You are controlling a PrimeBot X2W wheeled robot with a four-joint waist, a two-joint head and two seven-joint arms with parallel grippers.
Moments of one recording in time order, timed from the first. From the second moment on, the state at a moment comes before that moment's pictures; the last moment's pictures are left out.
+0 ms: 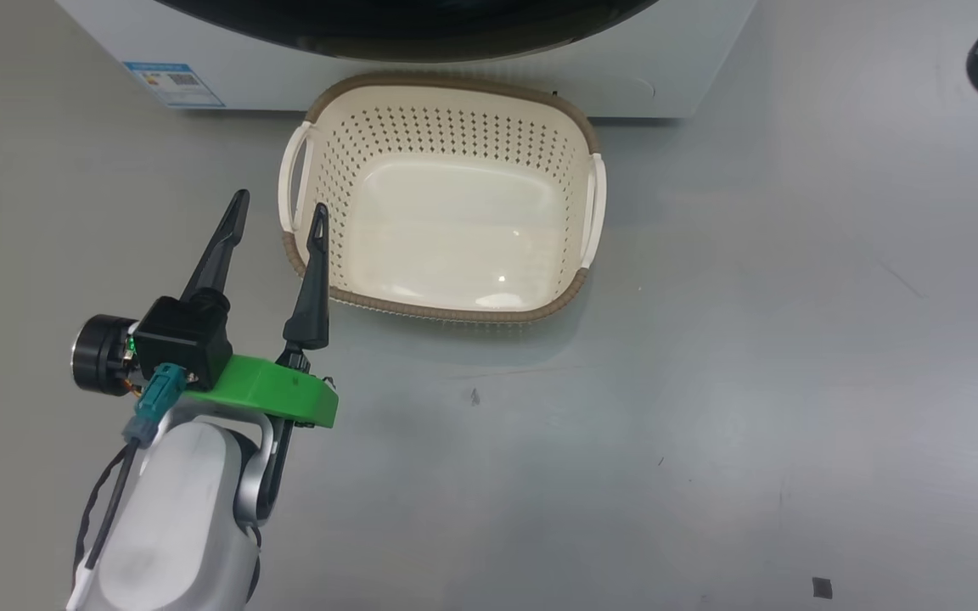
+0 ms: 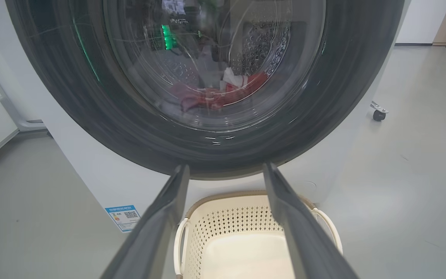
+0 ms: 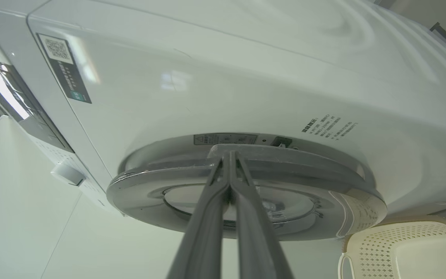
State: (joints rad) left arm -0.40 0.04 -0.26 0.25 -0.27 0.00 -0.25; right arm -0.92 -0.19 -0.07 0.34 1.51 0.01 0.46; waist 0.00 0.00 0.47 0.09
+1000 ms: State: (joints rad) left arm -0.48 0.03 -0.35 0.22 -0.35 0.01 -0.25; right arm -1.24 -0.29 0.01 0.47 1.45 -0.07 0.58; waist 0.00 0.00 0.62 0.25
